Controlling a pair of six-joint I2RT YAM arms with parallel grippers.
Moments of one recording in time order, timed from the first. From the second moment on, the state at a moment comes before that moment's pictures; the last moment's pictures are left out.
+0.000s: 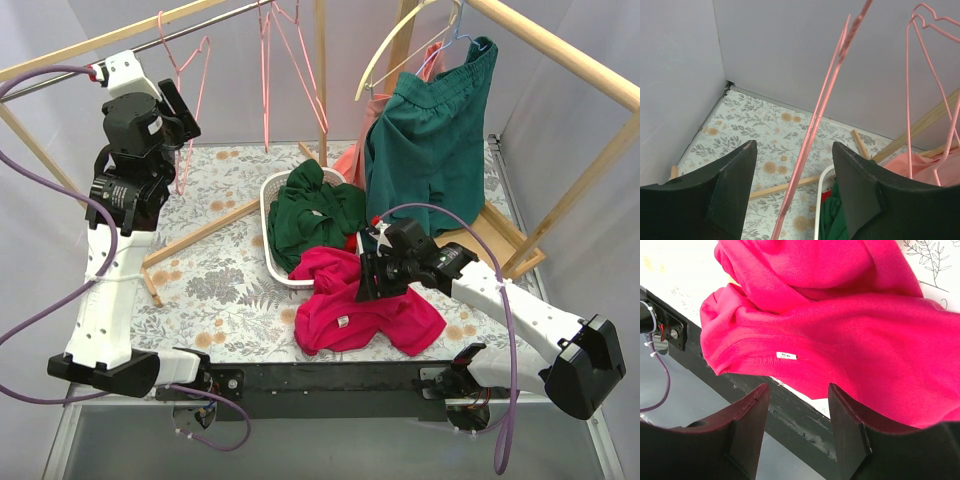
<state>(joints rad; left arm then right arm) -0.25 1.30 1.86 -0.66 -0.51 -0.25 0.74 1.16 0.87 -0.67 -0.30 0.49</state>
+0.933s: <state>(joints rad) -0.21 1.37 1.80 -0.65 -0.32 -0.32 0.74 1.17 0.87 -0.67 -0.30 0.47</state>
